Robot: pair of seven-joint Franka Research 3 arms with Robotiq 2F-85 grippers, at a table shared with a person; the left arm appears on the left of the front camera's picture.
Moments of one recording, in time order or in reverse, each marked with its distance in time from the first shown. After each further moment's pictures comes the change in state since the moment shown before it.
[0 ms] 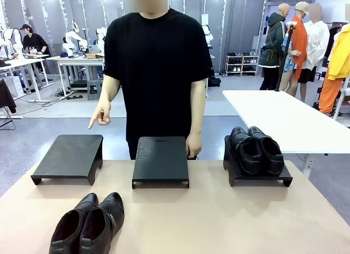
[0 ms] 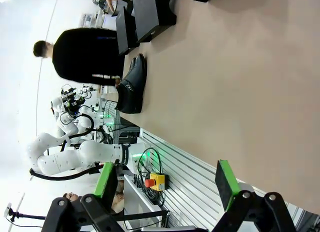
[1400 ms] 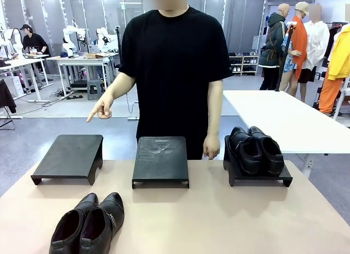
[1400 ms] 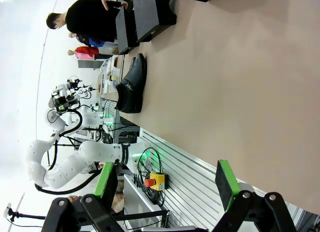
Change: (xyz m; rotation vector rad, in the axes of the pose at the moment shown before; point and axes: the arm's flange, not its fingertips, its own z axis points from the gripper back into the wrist) left arm 0.018 -0.101 -0.130 0.194 0.461 -0.011; right arm 0.001 0.001 -0.001 -0.001 0.003 0.001
